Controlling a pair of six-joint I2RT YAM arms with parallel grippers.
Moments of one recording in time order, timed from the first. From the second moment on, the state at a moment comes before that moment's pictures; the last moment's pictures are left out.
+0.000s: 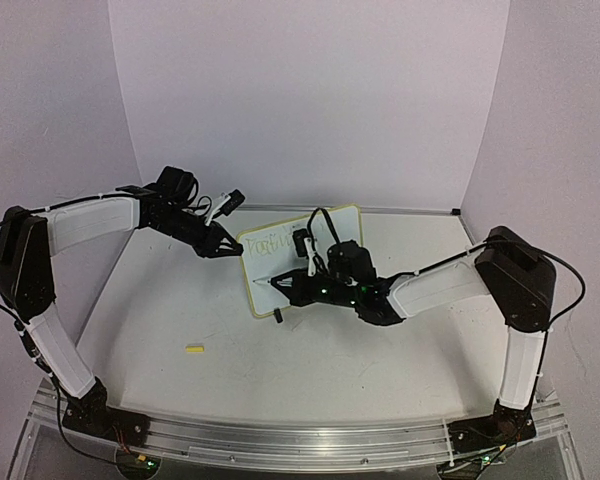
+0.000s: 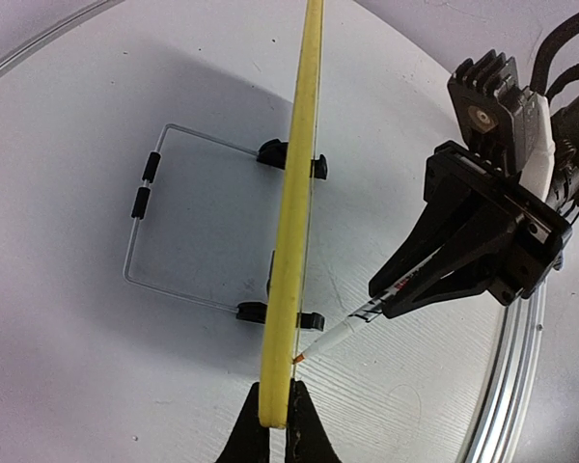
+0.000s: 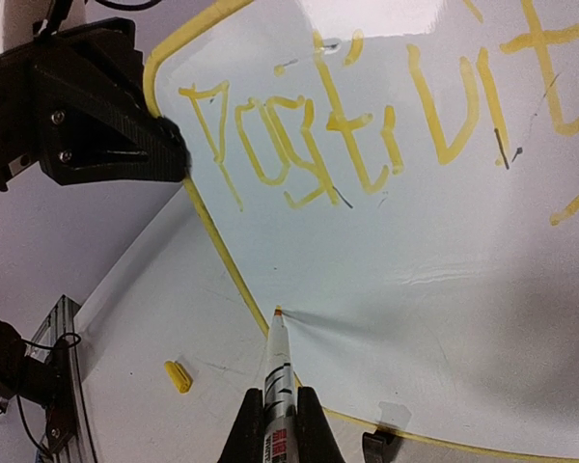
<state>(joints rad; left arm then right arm) -0.44 1.69 1.32 -0.52 0.68 0.26 0.90 1.97 1.08 0.58 -0.17 0.51</state>
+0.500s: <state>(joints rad) -0.44 1.69 1.32 -0.52 0.68 0.26 0.91 1.94 1.02 0.58 -0.09 0.52</state>
